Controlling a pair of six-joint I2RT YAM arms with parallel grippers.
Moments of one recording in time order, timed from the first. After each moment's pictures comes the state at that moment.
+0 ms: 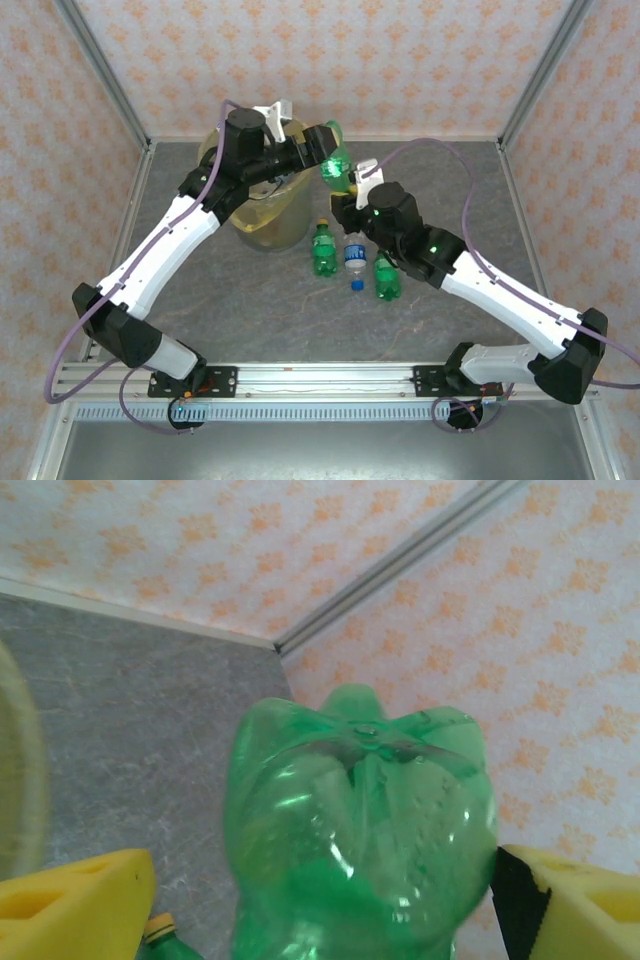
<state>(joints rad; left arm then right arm) -0.49 1.50 1.61 -0.38 0.32 -0.80 0.86 1.21 1.17 -0.30 0.29 0.25</state>
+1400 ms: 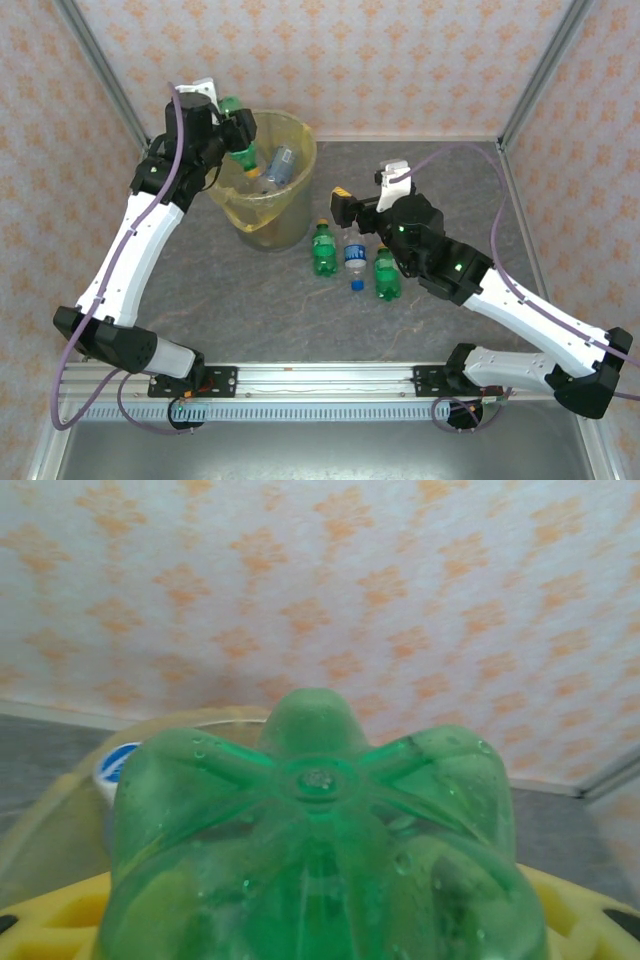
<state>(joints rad) -0.25 1.43 1.68 -0.61 -0.14 -0.40 0.91 1.06 1.13 -0.27 0.48 0.27</state>
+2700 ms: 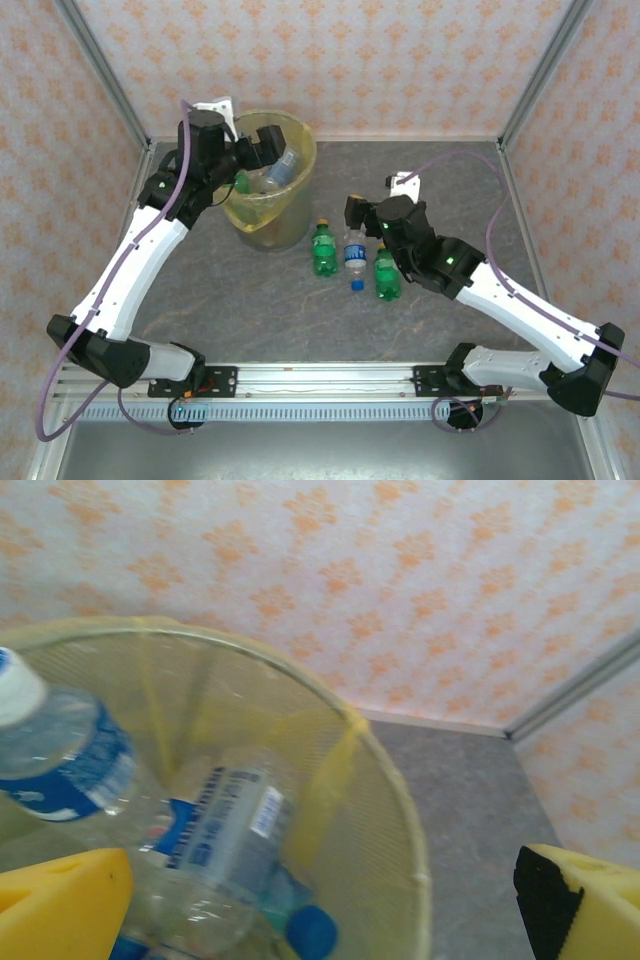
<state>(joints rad) -0.35 1.36 1.58 -0.59 -0.03 -0.49 0.86 1.10 1.11 -0.50 0.59 0.55</state>
